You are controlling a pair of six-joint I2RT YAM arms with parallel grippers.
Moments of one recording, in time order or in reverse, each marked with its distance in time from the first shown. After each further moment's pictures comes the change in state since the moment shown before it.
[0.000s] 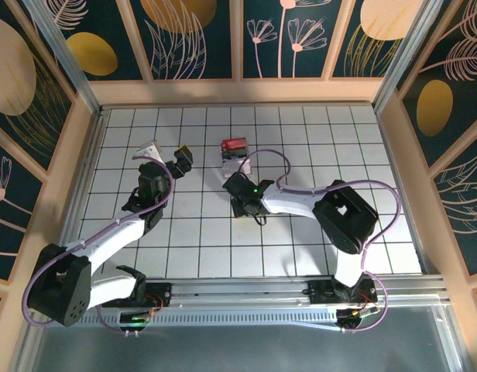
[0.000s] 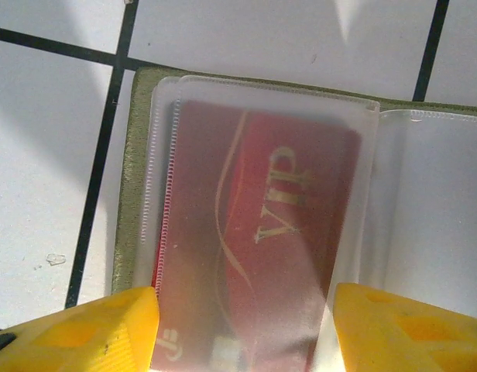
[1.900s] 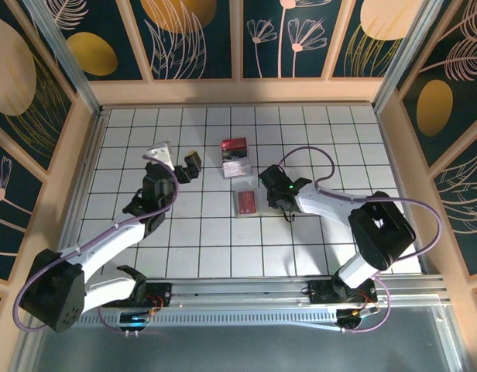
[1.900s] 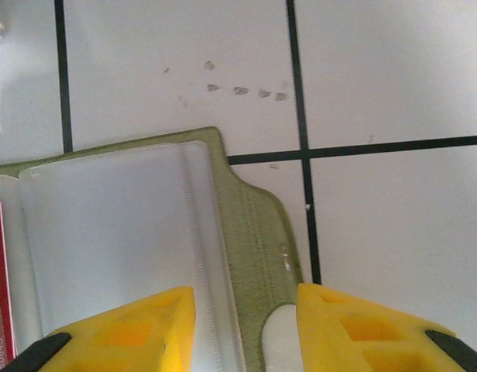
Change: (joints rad) left arm -0.107 -0.040 0.029 -0.103 0.002 0.140; right arm -0.219 -0.265 -0.233 0.013 0.084 0.081
